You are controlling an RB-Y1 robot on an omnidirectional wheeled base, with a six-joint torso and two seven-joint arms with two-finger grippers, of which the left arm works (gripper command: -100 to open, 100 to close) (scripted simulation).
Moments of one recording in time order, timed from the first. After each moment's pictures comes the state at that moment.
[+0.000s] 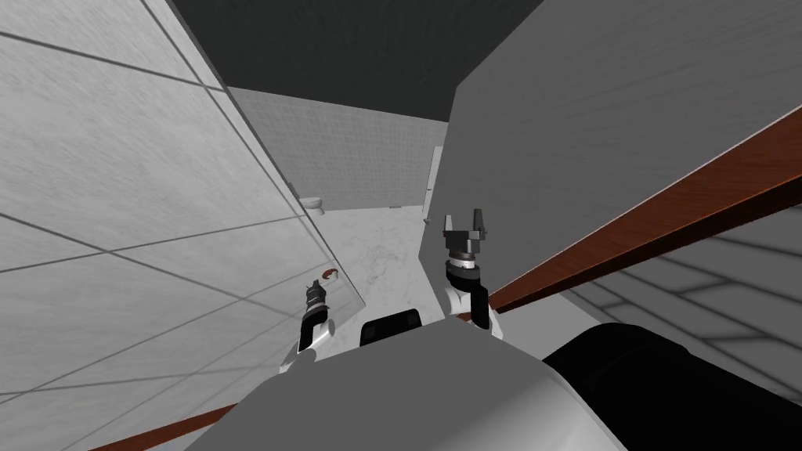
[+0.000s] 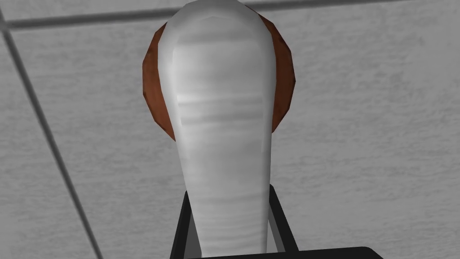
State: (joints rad) arm -0.09 0.08 0.38 -0.70 0.10 -0.76 -0.06
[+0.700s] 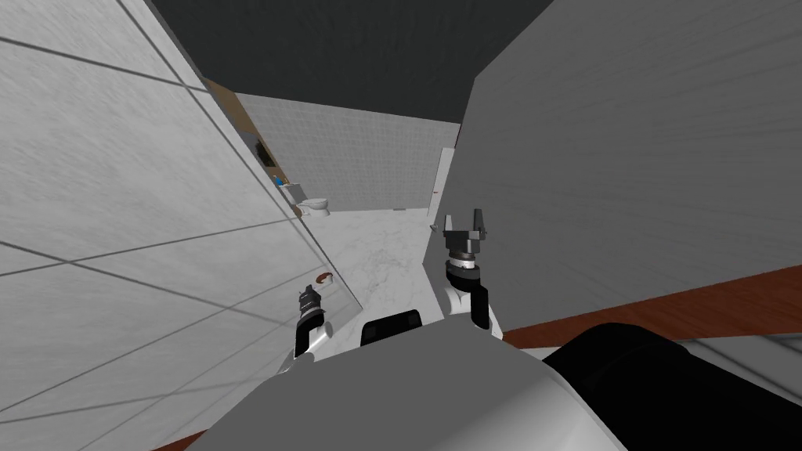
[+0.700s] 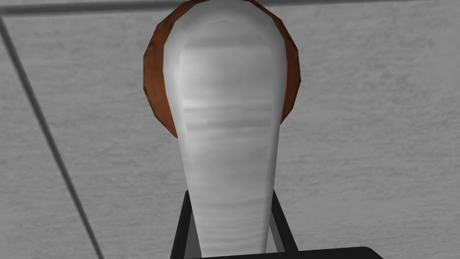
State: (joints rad) arm -0.08 0.07 0.44 -0.71 0.13 -0.76 -0.08
